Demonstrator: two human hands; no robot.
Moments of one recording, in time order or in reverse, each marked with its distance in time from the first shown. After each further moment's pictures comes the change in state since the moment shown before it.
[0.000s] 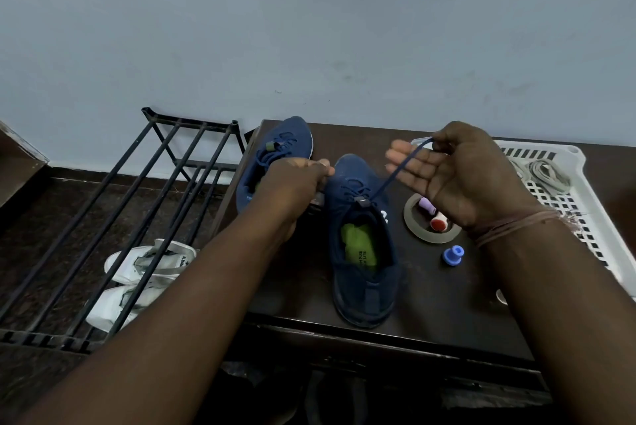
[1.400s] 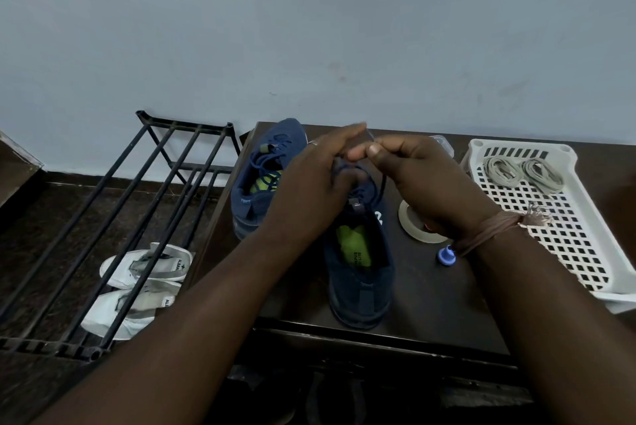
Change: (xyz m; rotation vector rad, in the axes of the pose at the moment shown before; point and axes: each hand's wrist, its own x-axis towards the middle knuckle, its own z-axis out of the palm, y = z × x) left_hand -0.018 0.005 0.015 0.417 -0.004 0.824; right_hand 0.000 0.018 0.007 -0.852 -0.246 -0.449
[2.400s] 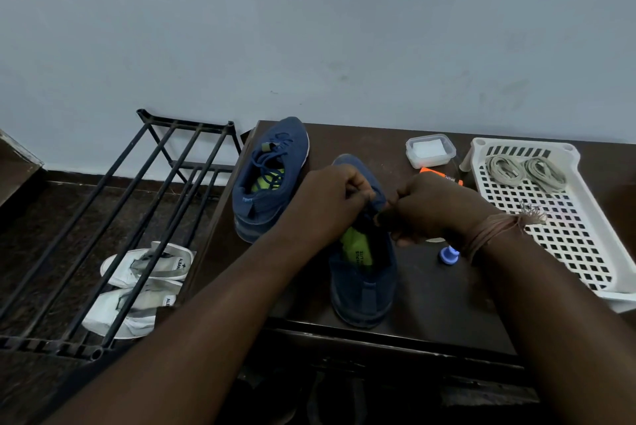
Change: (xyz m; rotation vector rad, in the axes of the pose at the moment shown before) left_hand -0.005 0.003 0.014 0.091 -0.233 -0.239; right_hand -0.004 0.010 -0.007 -0.368 -0.194 0.626
